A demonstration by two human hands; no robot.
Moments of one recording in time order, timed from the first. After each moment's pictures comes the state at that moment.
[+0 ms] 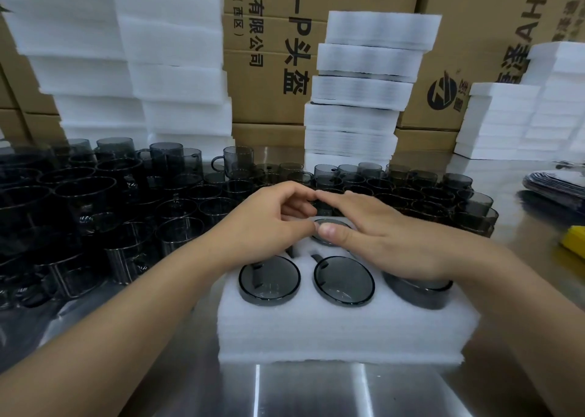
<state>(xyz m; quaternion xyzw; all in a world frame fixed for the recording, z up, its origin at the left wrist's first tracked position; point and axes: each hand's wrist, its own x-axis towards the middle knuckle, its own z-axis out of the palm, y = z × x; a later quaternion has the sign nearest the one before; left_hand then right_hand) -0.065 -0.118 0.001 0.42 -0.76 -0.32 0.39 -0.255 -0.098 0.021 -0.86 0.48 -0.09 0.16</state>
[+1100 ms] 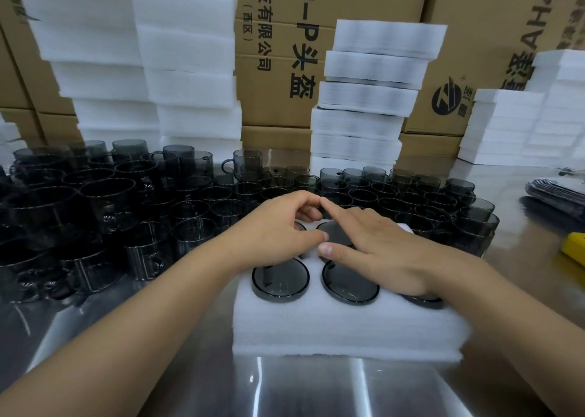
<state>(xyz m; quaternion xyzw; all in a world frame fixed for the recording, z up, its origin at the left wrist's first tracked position) -0.062 -0.122 -0.004 0.44 -0.79 -0.26 0.33 -0.250 -0.103 0.004 -0.86 0.50 -0.04 0.06</state>
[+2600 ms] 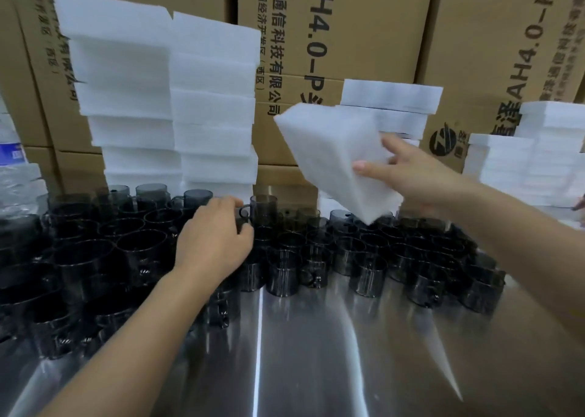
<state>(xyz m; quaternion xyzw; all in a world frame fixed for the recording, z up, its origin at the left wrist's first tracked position) 0.016 -0.146 0.020 0.67 -0.65 0.05 0.36 -0.247 -0.159 0.115 -0.73 0.46 -0.43 0.27</state>
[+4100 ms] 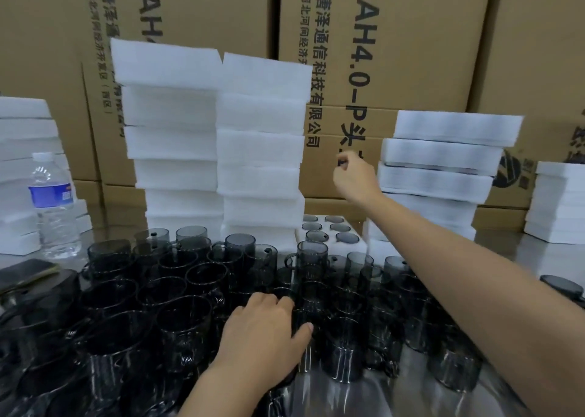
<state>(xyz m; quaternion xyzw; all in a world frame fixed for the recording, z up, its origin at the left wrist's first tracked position) 0.035 -0.166 -0.012 0.67 -0.74 0.03 0.11 -0.112 -0.343 0.124 -0.70 0.54 -0.46 0.07</state>
